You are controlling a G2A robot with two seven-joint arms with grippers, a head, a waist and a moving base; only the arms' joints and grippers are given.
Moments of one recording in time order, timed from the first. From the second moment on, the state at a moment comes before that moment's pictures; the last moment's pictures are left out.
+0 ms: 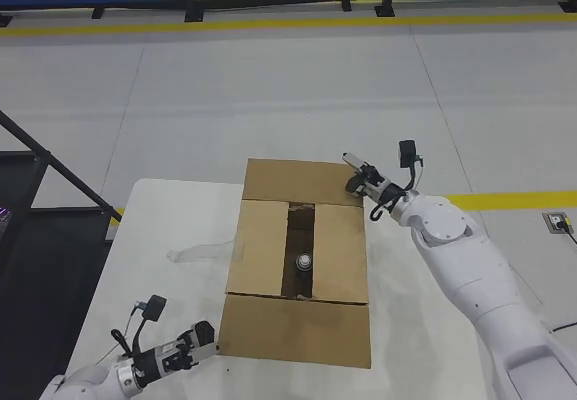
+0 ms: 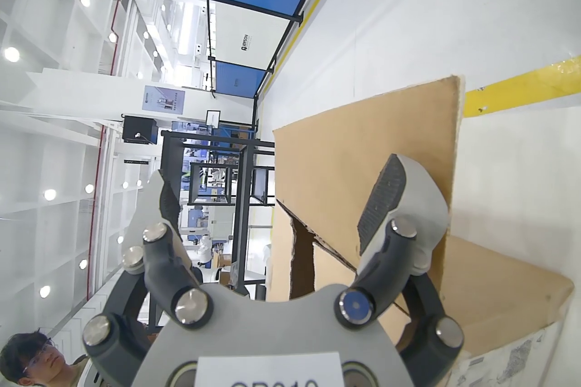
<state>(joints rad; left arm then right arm) 1.45 -1.03 -1.55 -1.51 -0.06 -0.77 -0.91 -0.28 -1.34 0.88 -0.53 0.35 -0.37 0.55</state>
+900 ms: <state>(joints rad) 1.55 -1.03 -1.62 -1.60 -0.03 -0.88 -0.51 -0.34 -1.36 0.86 -0.75 0.23 -0.45 0.80</state>
